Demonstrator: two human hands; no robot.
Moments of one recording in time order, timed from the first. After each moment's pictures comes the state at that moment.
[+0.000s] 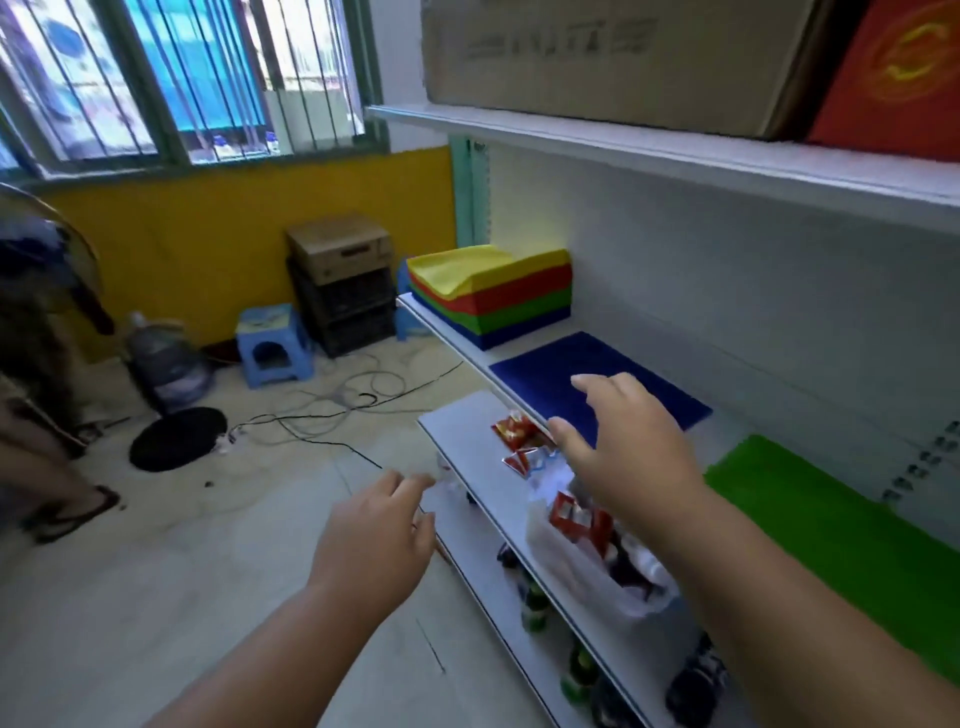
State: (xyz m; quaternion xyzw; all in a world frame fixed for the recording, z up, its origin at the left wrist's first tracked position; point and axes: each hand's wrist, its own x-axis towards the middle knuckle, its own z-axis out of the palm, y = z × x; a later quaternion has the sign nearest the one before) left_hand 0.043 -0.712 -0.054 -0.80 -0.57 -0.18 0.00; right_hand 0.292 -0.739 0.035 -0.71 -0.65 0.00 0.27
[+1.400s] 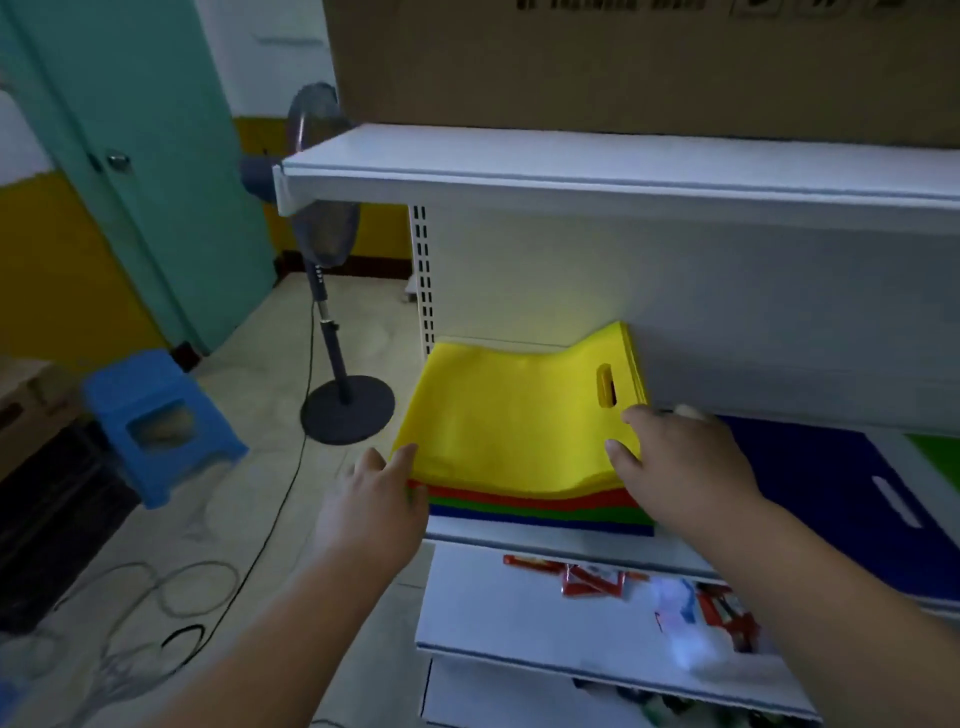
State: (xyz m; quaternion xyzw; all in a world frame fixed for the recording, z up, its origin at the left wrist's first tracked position) left_hand 0.012 -0.002 -0.051 -0.94 -0.30 -0.08 -0.11; right_hand 0.155 -0.240 0.033 -0.95 -0.29 -0.05 0.04
